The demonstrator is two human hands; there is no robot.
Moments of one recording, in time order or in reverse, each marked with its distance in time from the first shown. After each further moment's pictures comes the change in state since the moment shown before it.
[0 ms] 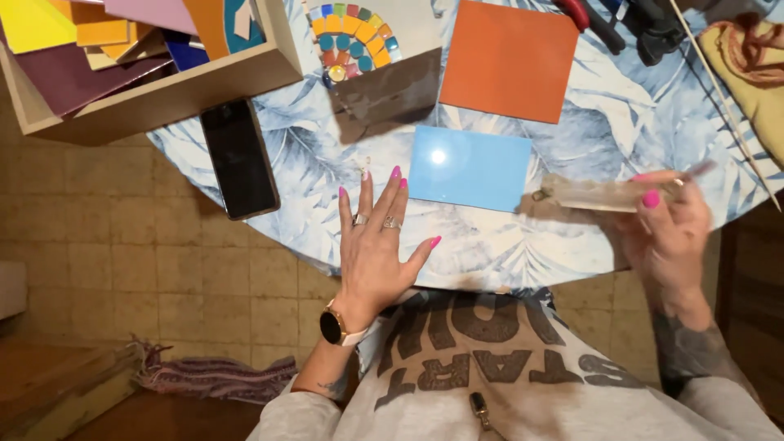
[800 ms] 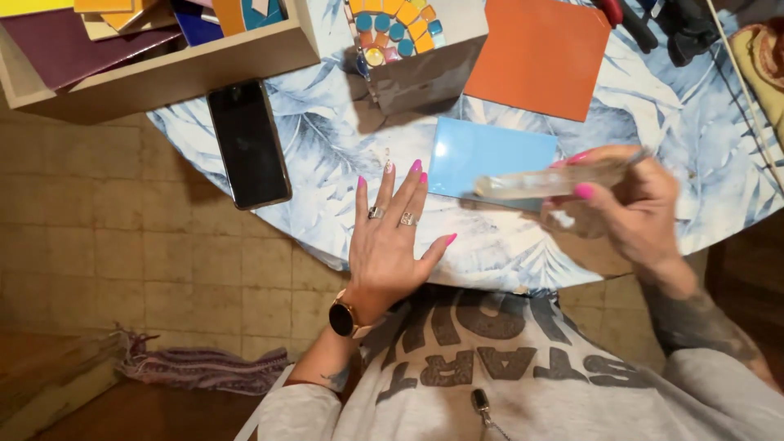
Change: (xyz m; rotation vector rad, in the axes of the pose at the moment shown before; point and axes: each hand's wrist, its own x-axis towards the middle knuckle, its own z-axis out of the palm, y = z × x) left_hand -0.005 -0.014 0.007 -0.031 0.038 0.042; right_hand 0.027 -0.021 0.074 -0.452 -0.361 -0.319
